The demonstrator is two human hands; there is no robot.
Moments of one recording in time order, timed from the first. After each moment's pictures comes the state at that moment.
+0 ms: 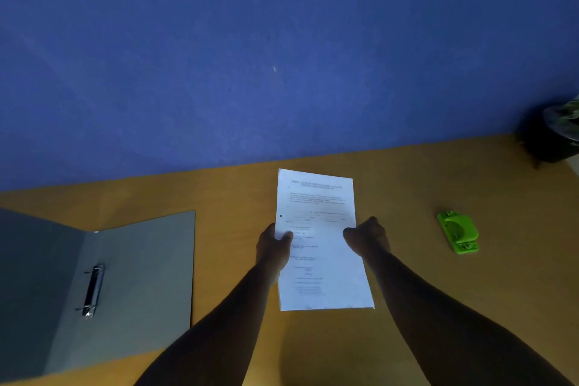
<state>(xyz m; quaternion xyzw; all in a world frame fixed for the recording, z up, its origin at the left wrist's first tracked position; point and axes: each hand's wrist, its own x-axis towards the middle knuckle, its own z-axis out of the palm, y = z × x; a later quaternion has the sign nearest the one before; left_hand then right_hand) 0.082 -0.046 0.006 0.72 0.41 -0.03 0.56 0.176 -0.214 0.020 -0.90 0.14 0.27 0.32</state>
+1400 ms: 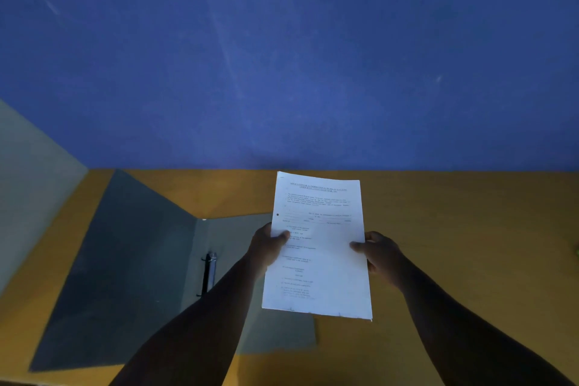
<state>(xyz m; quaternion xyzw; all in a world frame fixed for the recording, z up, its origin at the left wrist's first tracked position) -0.035 0.229 0.032 0.71 0.40 -0.04 0.57 0.080 0.003 0.017 -0.74 0.08 0.40 0.53</state>
